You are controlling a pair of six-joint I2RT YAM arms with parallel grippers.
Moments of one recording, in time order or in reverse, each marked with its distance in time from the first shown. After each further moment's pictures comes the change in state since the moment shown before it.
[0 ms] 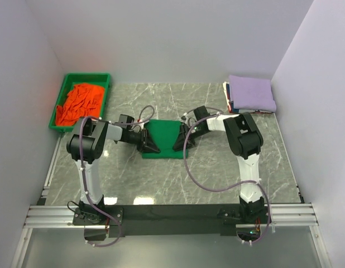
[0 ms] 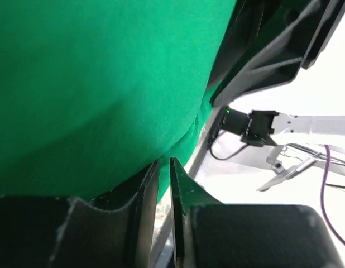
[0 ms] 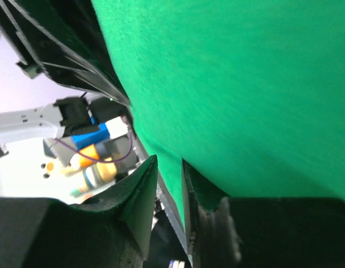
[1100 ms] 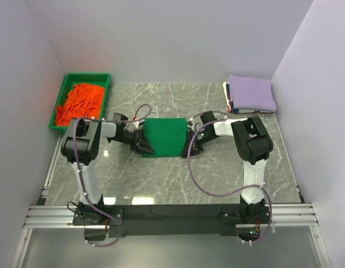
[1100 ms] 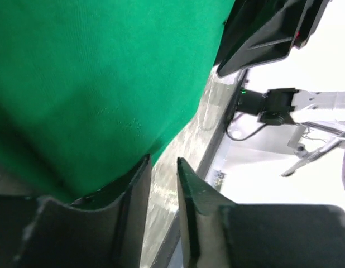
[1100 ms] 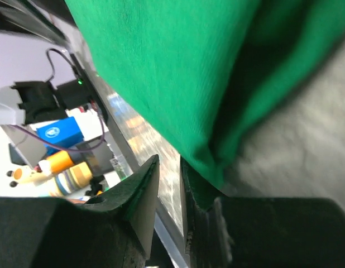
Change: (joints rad) left arm 0.069 -0.042 0.037 -0.264 0.026 0.297; right arm -0.032 -0.148 -0.191 -0.027 0.081 -0.134
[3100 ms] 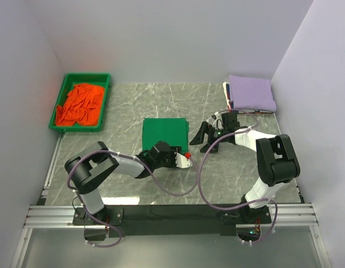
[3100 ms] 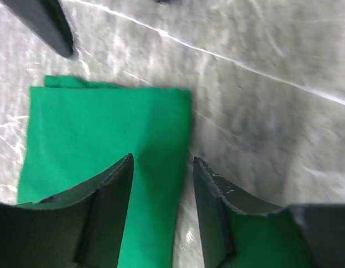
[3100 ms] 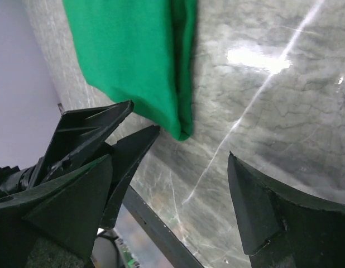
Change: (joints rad) left arm -0.750 -0.286 -0.364 0.823 -1.033 0.996; right arm -0.153 -0.401 -0.286 0.195 0.243 0.245
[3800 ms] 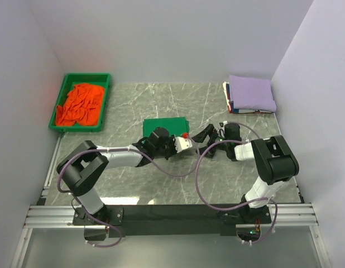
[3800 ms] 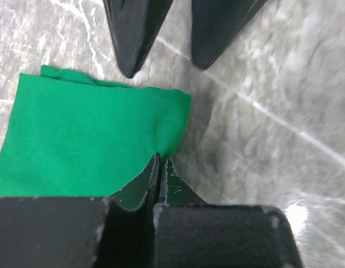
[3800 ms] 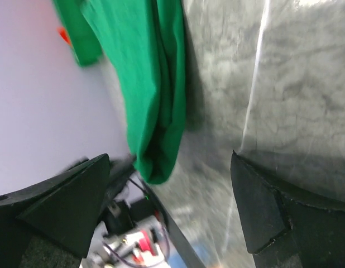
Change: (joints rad) left arm 0.089 -0.051 0.158 -0.232 0.137 -0.254; right arm -0.002 0.028 -0.295 0.655 0.036 0.488
